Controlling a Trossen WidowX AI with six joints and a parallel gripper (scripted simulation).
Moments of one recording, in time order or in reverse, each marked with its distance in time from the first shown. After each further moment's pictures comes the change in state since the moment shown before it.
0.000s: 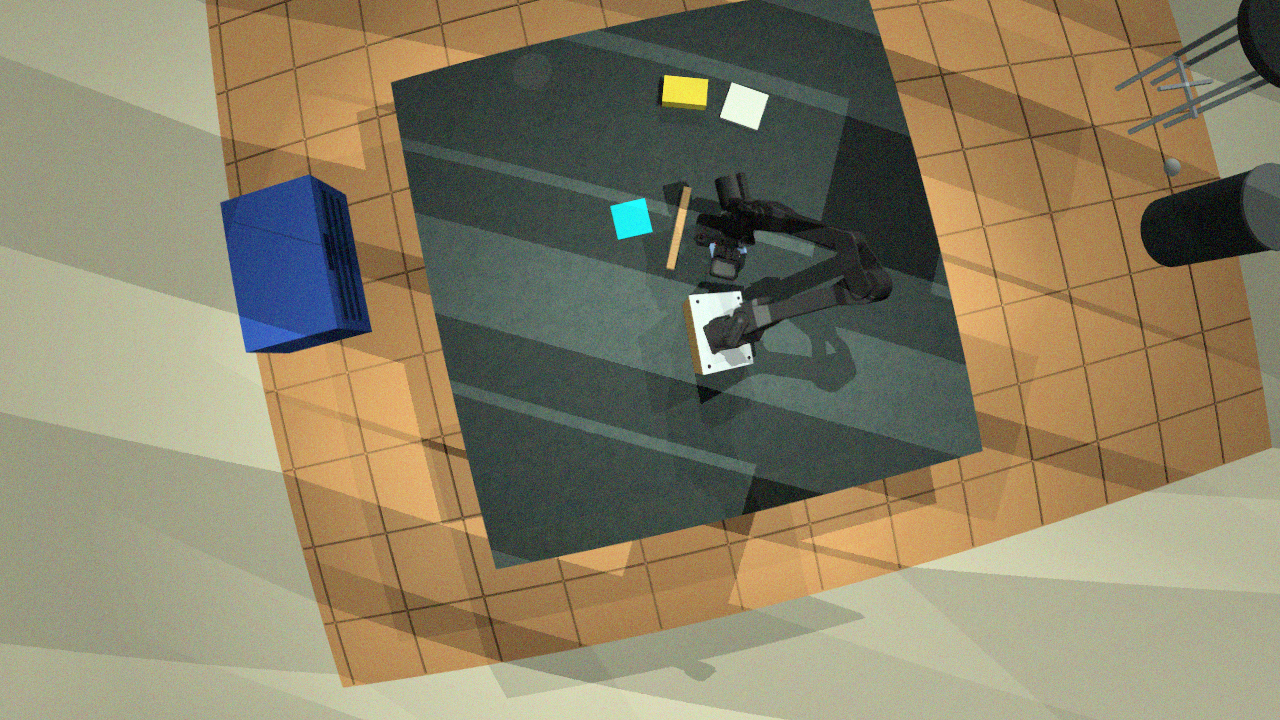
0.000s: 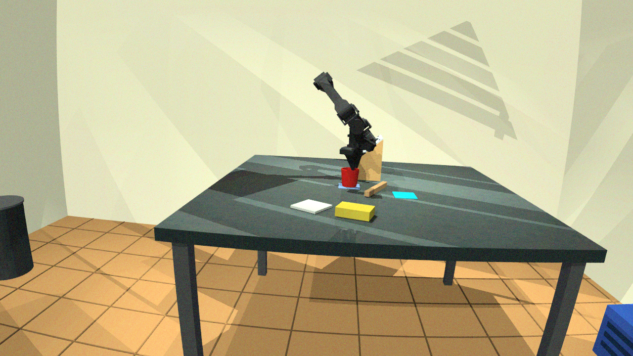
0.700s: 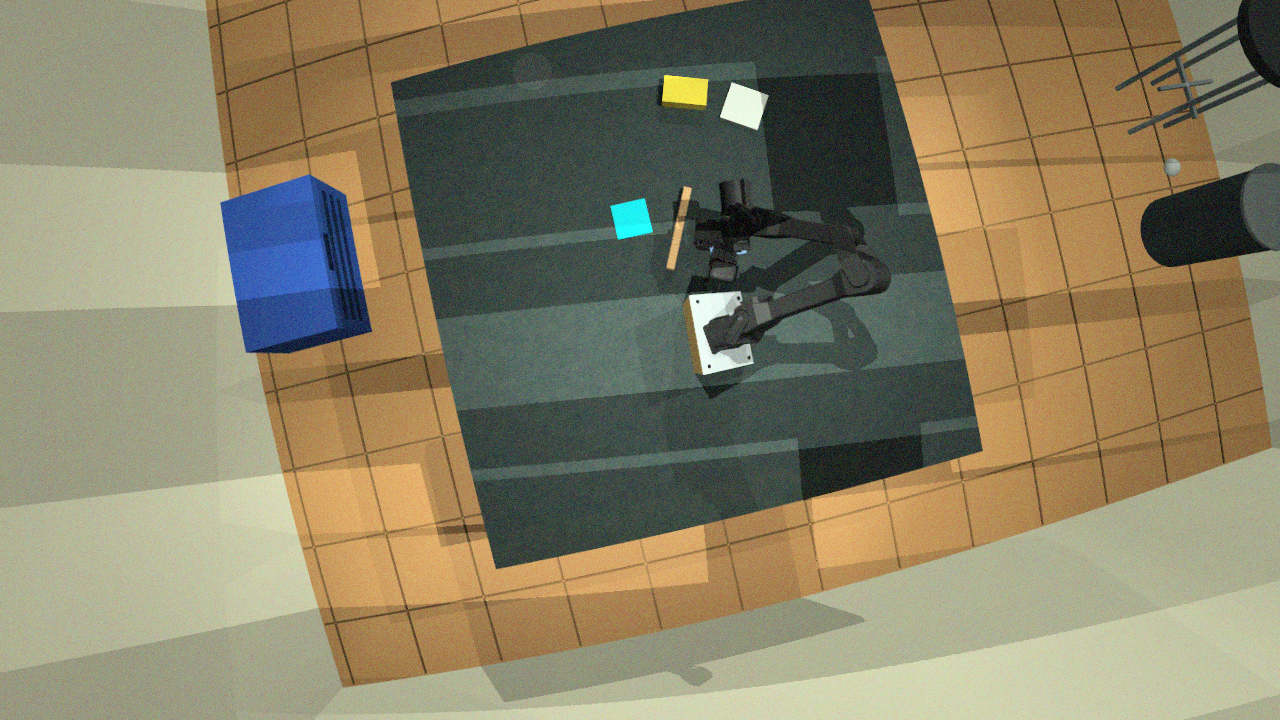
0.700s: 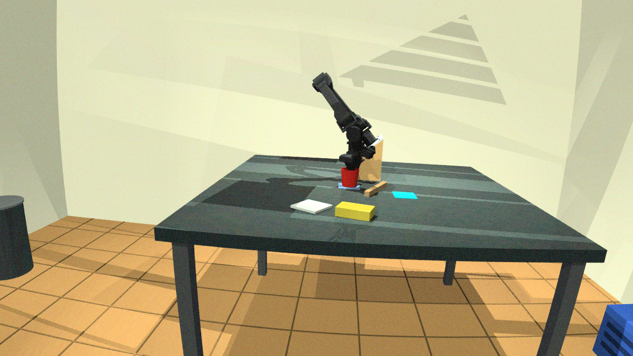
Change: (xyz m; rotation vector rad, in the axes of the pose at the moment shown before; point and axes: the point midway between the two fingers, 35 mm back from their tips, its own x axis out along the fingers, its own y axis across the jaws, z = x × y) arm 0.030 0.002 -0.003 -0.001 0.006 0.000
